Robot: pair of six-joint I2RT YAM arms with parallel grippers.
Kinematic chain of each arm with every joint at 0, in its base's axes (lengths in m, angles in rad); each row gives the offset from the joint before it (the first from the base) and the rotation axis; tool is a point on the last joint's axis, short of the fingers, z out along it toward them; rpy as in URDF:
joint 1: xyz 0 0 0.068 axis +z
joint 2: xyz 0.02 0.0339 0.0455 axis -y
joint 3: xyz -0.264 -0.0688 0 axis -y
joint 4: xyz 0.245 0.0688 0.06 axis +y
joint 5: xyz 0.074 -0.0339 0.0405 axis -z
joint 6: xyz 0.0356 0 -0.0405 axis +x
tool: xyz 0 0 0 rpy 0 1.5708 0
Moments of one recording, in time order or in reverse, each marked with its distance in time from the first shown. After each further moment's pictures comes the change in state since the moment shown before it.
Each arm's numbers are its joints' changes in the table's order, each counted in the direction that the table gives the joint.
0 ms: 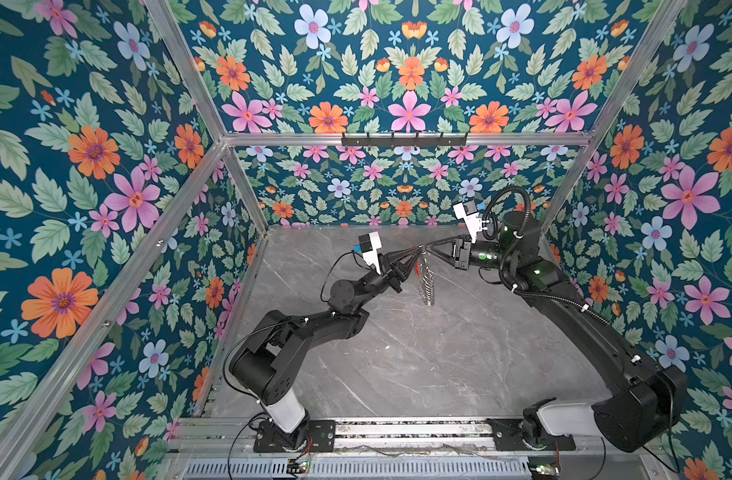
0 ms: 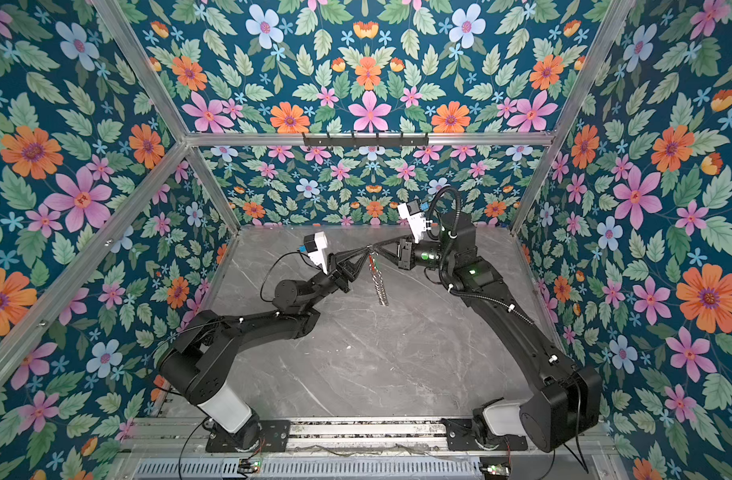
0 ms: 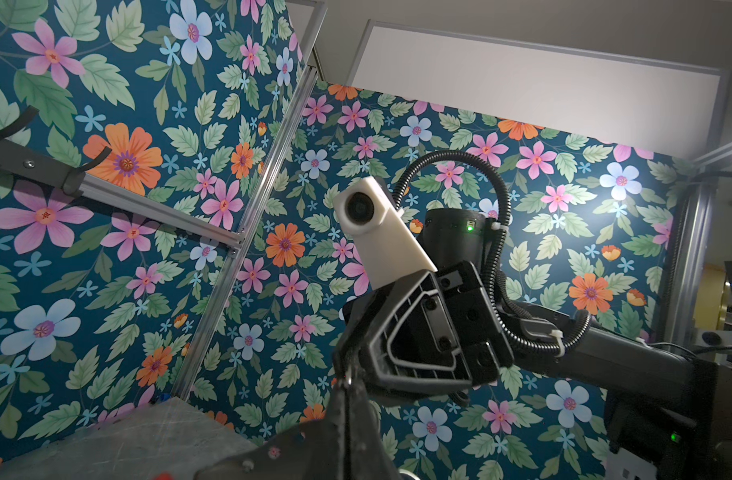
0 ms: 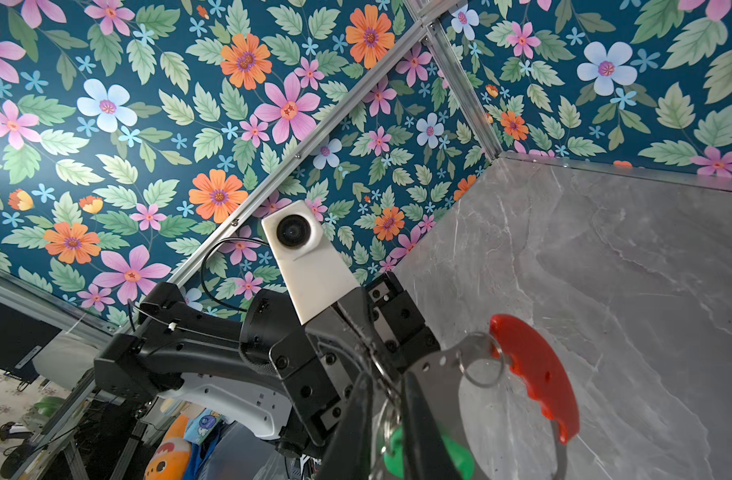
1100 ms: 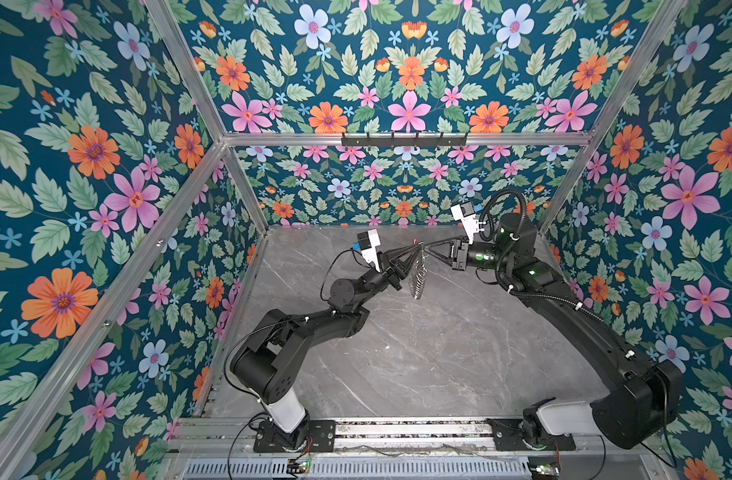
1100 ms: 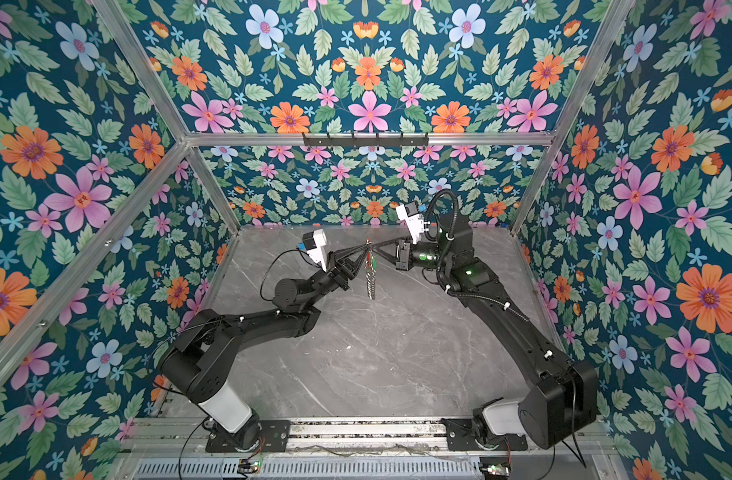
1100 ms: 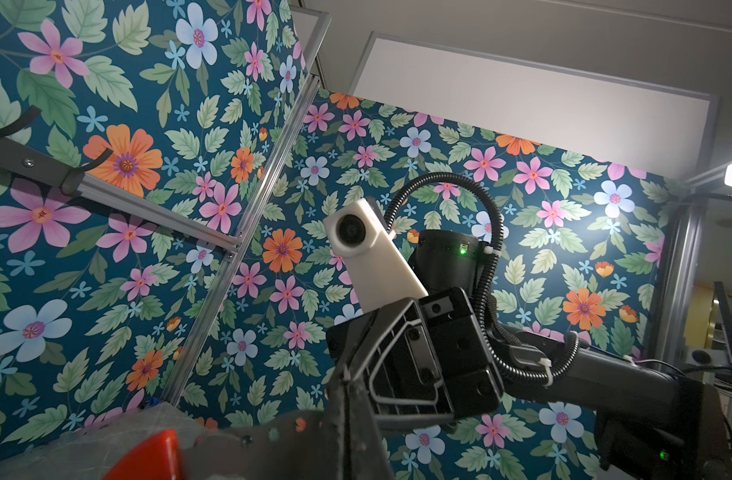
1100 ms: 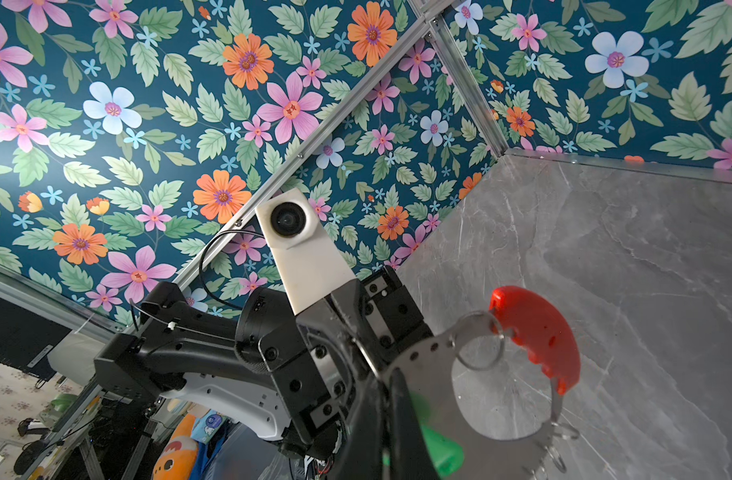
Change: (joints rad) left arm 0.001 -0.009 0.015 -0.008 -0.009 -0.045; right arm 0.006 -0.015 -0.029 -0.057 -0.009 0.028
